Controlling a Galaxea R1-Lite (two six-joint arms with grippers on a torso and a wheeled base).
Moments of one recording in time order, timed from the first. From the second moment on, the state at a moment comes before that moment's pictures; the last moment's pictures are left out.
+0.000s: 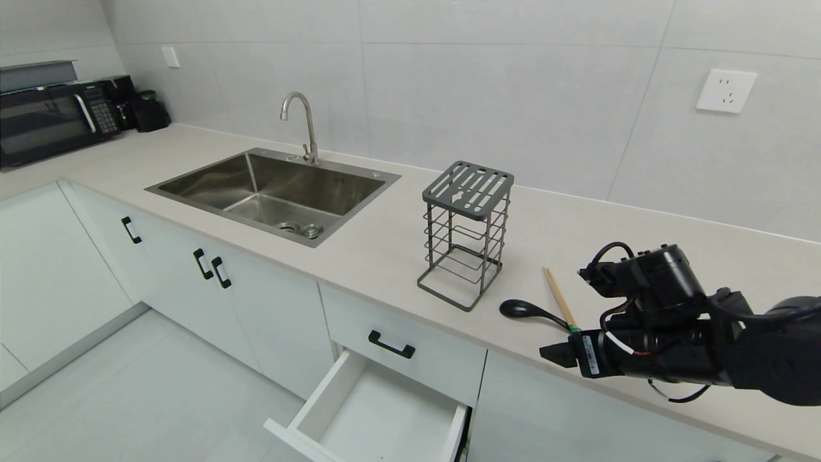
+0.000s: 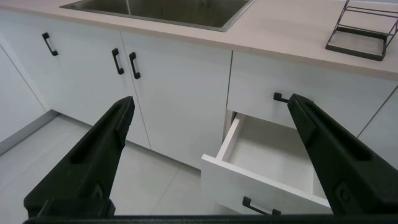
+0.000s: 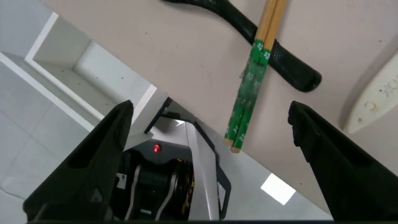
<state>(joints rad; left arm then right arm) 0.00 0.00 0.00 0.00 -0.03 0.02 0.44 1.79 -0.67 -0.20 -0.07 0.26</state>
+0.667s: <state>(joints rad) 0.00 0.00 0.00 0.00 -0.03 0.02 0.45 1.87 -0.69 -0.20 -0.07 0.30</state>
